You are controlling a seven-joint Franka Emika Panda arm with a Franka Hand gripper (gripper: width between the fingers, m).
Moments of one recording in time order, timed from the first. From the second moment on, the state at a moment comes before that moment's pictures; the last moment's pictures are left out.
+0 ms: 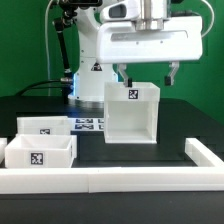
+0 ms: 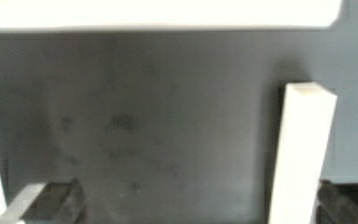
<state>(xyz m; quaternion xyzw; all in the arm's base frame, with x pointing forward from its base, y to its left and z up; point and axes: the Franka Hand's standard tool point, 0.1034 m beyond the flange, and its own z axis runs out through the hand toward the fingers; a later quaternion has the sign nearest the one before) 0.474 0.079 0.139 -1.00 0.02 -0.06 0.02</state>
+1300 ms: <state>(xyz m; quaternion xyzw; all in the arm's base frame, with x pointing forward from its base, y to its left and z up) 0.405 0.094 0.110 -1.00 0.04 -0.04 0.02</state>
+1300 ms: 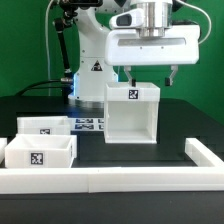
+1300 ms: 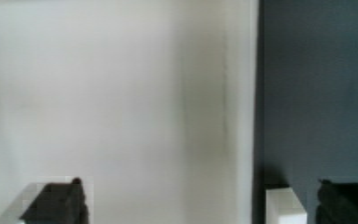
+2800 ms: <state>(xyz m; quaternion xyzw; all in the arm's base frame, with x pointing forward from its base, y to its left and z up) 0.401 0.100 0.098 -1.00 0.03 -0.03 0.02</state>
